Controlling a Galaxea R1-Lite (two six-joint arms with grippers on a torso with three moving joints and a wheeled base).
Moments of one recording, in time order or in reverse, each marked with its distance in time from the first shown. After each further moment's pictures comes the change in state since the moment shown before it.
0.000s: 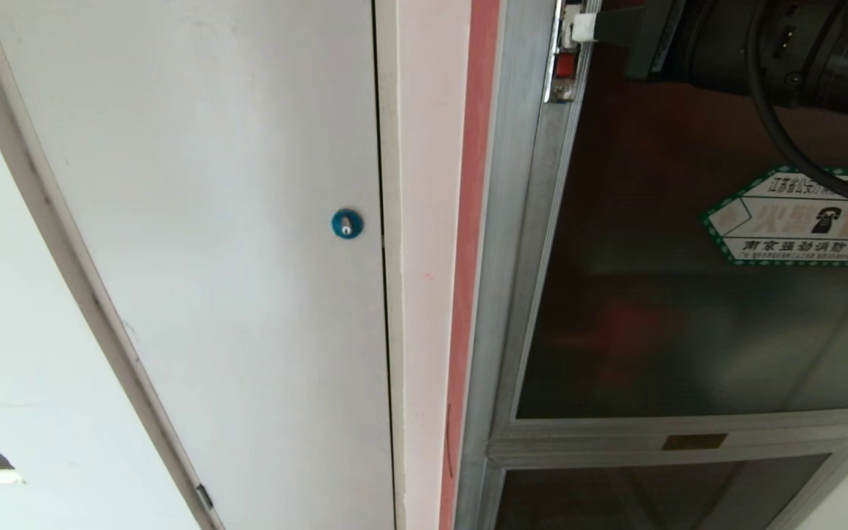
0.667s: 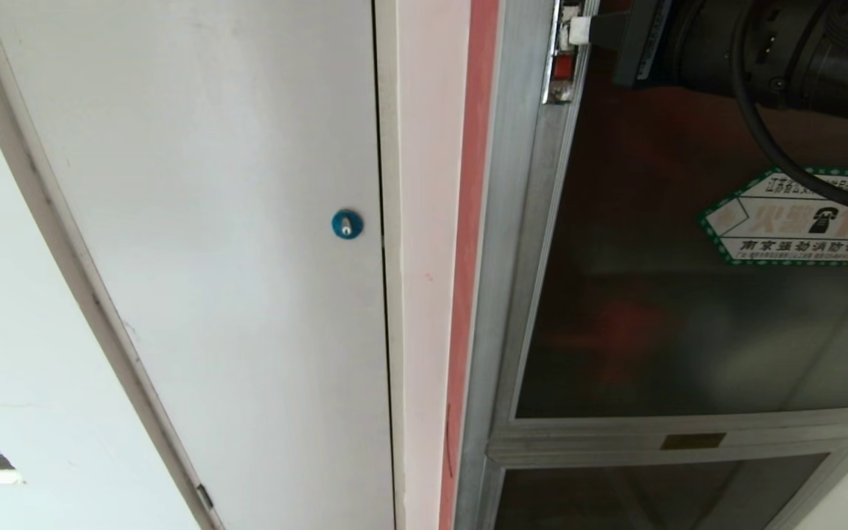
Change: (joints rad) left arm 0.000 0.000 0.000 0.000 0.000 0.000; right arm 0.018 0.022 -0.008 0.021 -0.077 -0.059
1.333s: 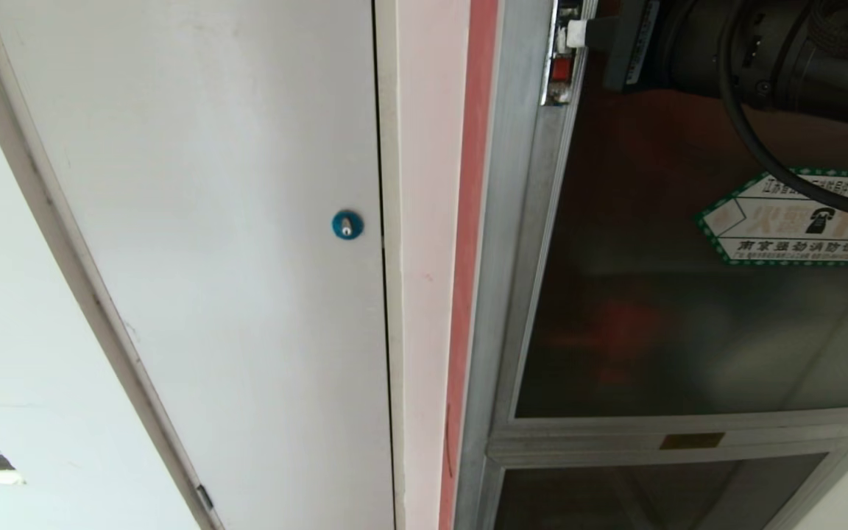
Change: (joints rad) left arm 0.000 0.000 0.000 0.000 0.000 0.000; right arm 0.004 0.019 -0.008 0.000 -0.051 -0.017
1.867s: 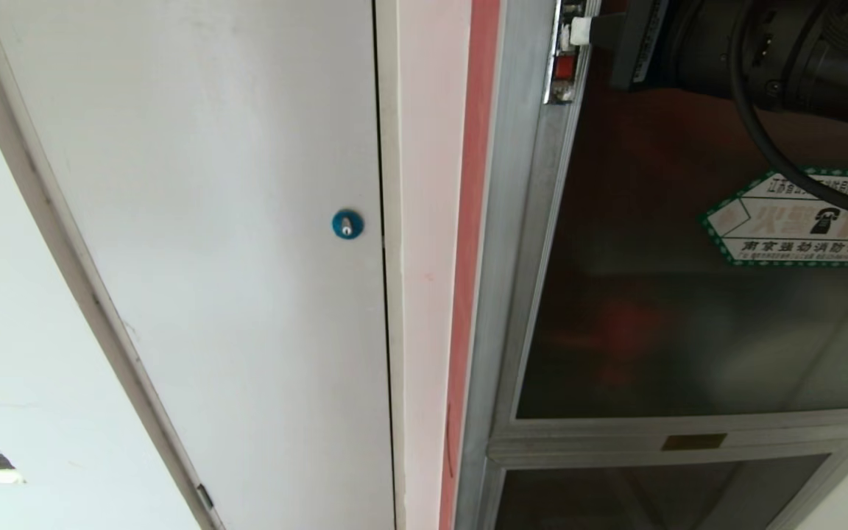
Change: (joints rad) left arm 0.000 0.000 0.000 0.000 0.000 0.000; right arm 0.009 -0.028 0.027 -0.006 0.012 0.008
